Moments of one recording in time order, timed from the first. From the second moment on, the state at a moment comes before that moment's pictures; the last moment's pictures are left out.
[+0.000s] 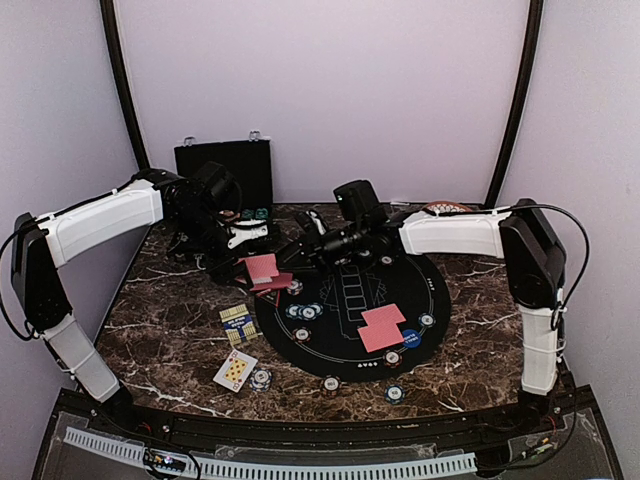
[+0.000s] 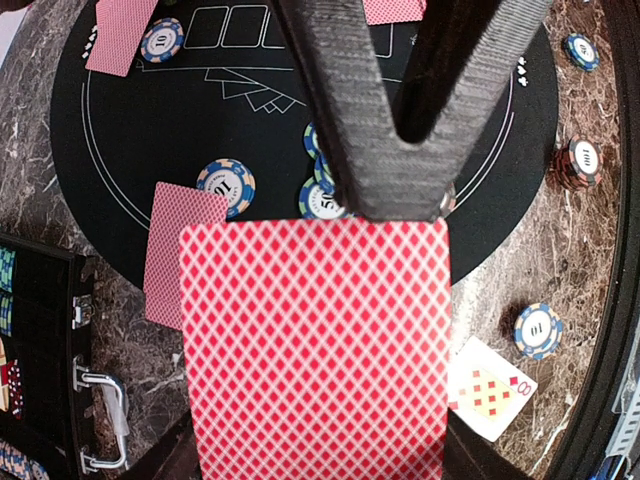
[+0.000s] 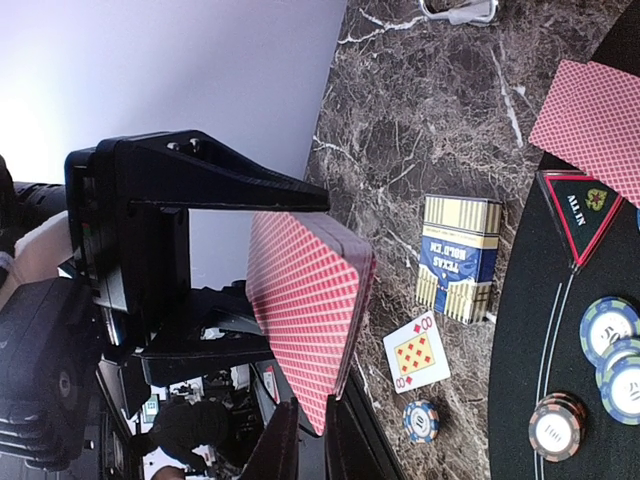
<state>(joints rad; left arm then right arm) -0.56 1.64 1.46 -1.01 0.28 0.72 0.81 2.05 1.56 -0.04 -0.86 0.94</state>
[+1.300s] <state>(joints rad) -0.56 1.64 1.46 -1.01 0.27 0.72 0.83 2.07 1.53 0.15 -0.93 1.09</state>
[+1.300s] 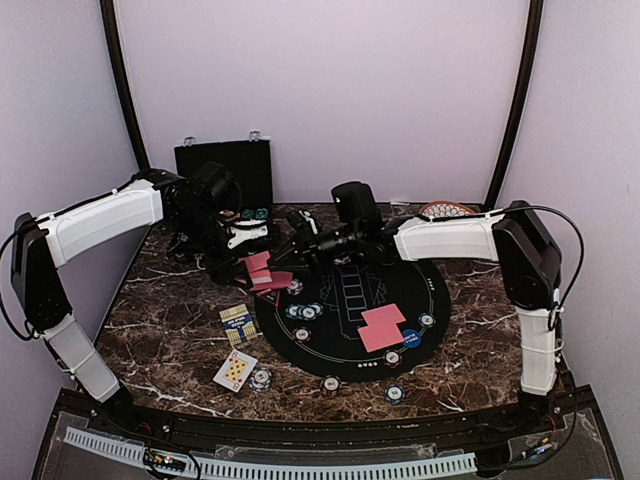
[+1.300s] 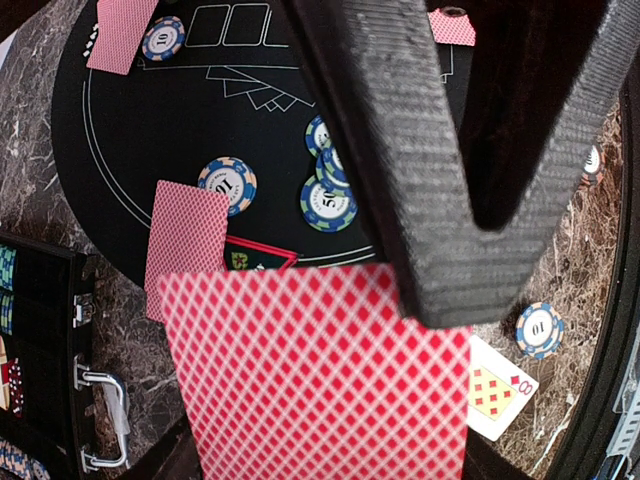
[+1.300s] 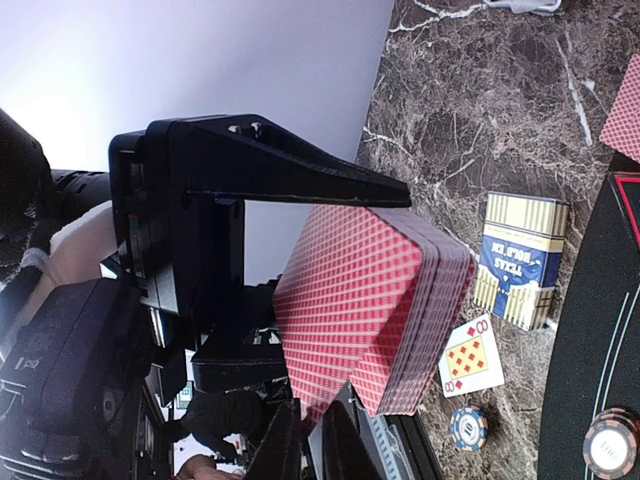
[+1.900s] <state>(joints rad) -0.56 1.64 1.45 -1.01 0.27 0.72 0.76 1.98 1.45 -0.03 -0.87 0.94</state>
